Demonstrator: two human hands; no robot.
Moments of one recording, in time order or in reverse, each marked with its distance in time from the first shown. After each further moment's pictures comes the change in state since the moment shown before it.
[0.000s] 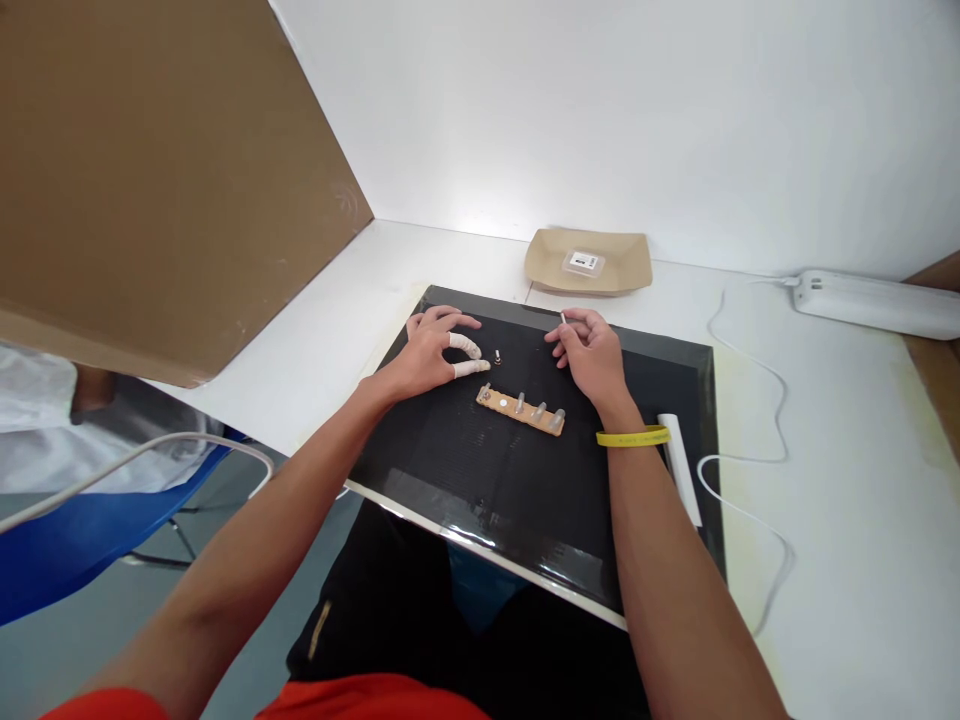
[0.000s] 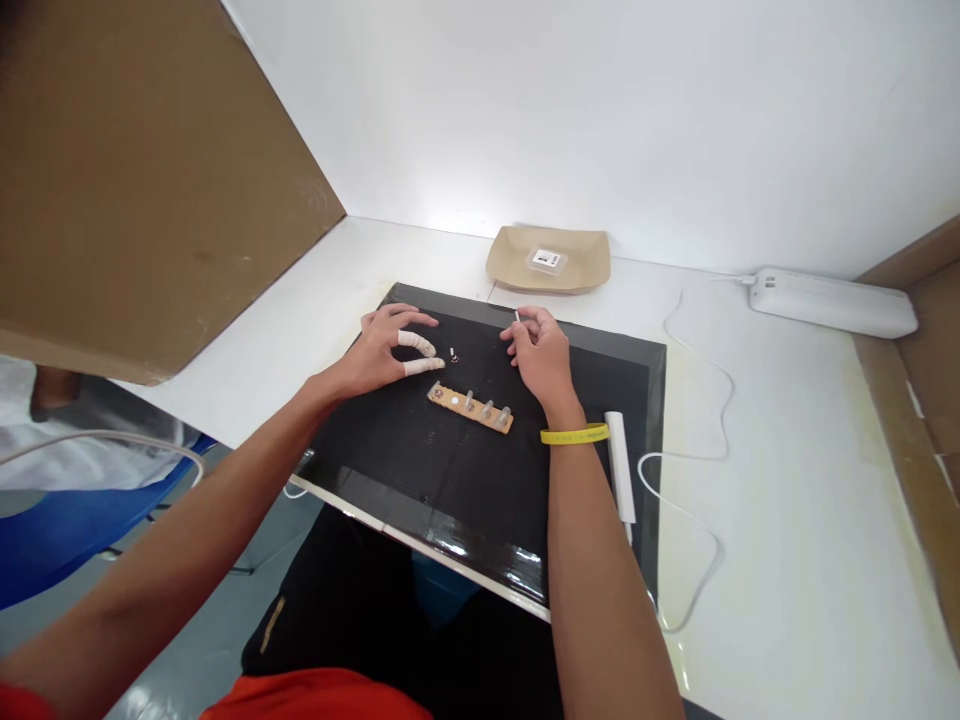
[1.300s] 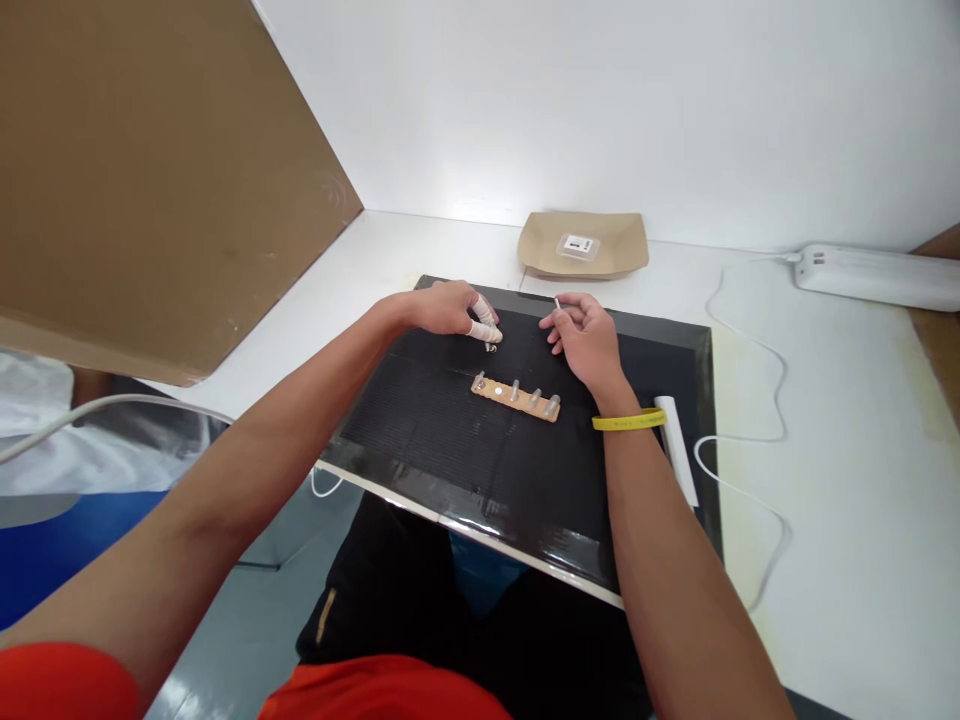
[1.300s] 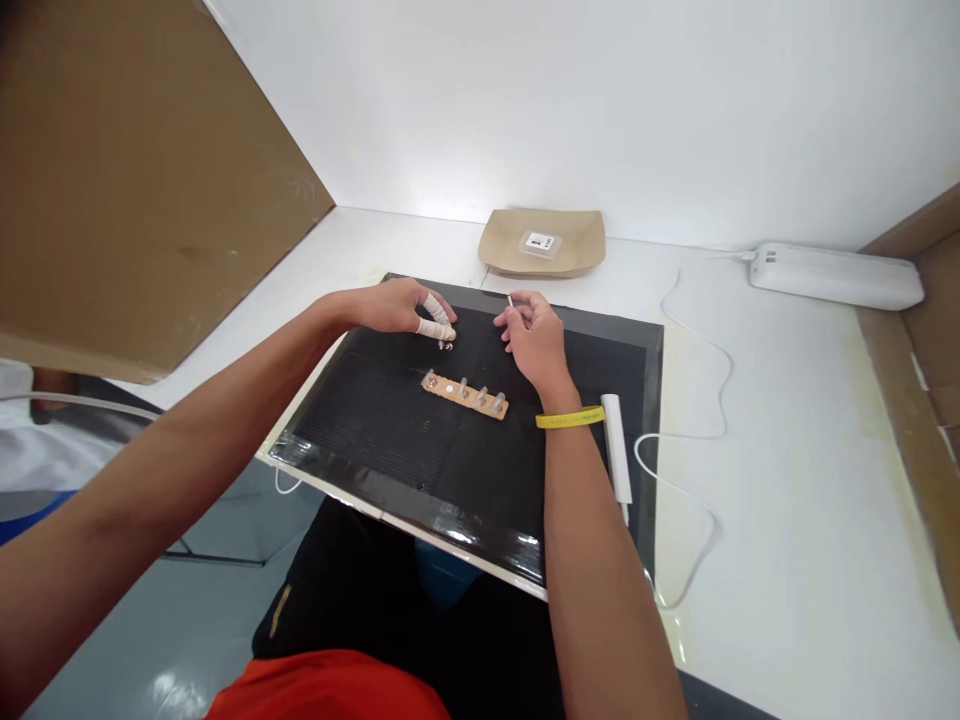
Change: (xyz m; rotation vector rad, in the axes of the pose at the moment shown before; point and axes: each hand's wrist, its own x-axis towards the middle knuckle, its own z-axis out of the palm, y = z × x) left_hand 0.083 0.010 -0.030 -0.098 -0.589 -0.066; right_hand 0.002 -0.001 0.002 0.028 0.022 0.017
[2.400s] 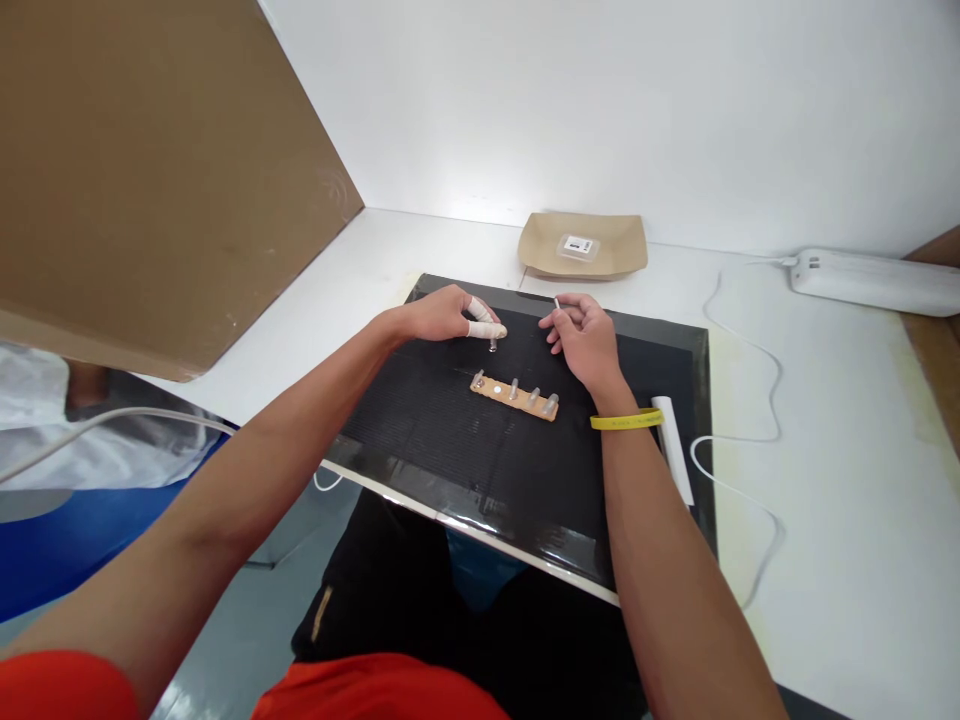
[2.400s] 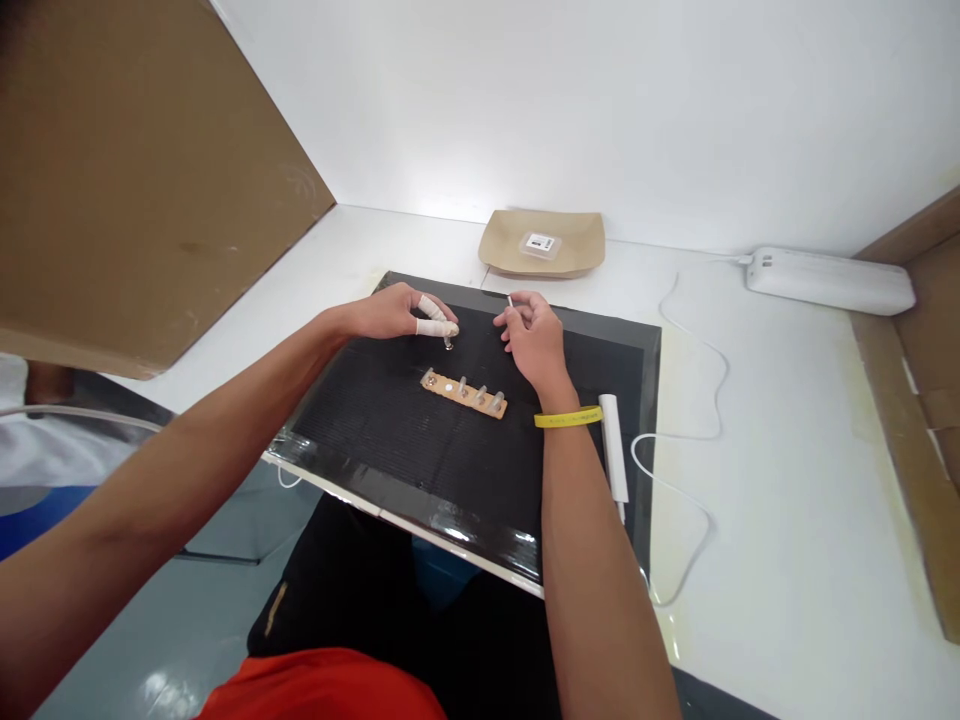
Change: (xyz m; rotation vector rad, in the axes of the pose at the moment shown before) left_hand -0.012 0.000 0.016 -0.195 0.114 0.088; right_hand 0.000 0.001 -0.001 -0.022 -0.020 -0.005
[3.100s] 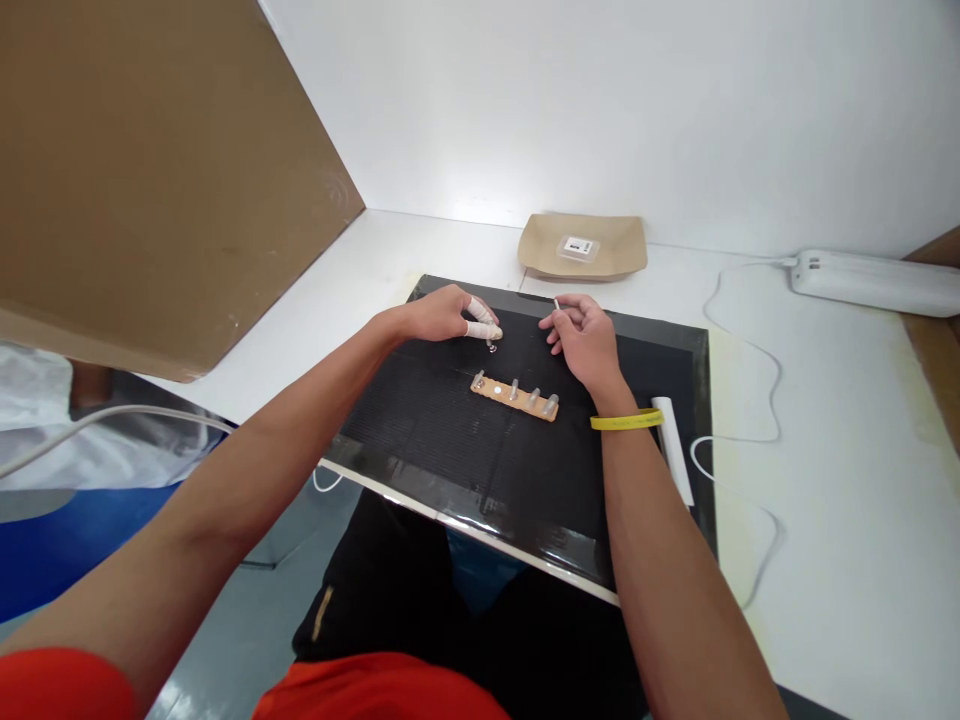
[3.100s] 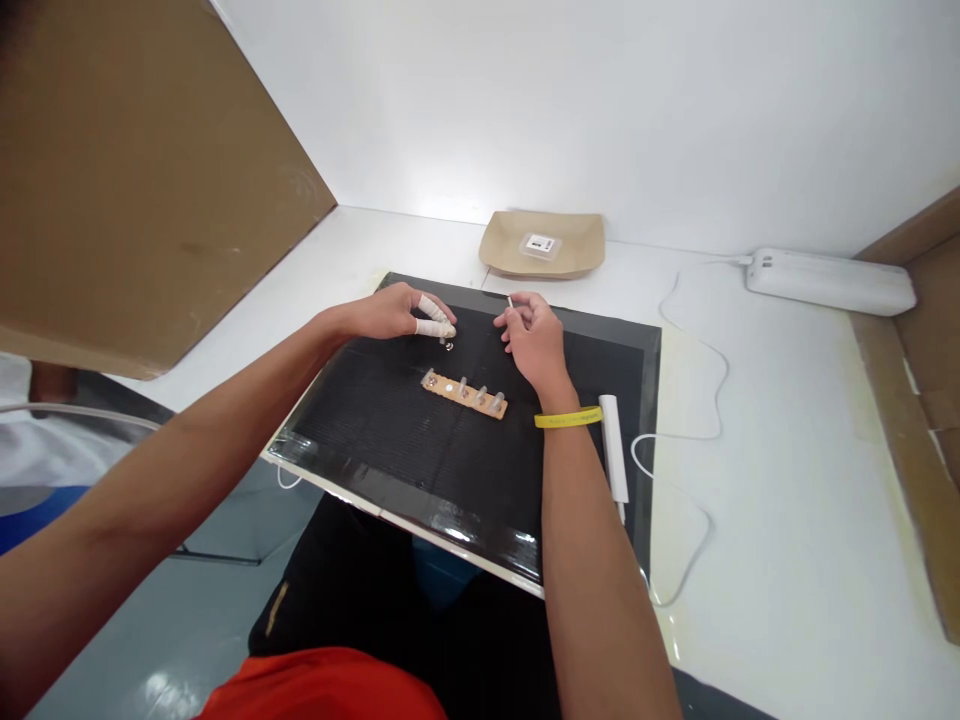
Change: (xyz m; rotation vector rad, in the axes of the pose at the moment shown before) left_hand 0.002 -0.005 -0.002 0.028 0.007 0.009; right_hand -0.001 -0.002 0.000 0.006 0.003 0.002
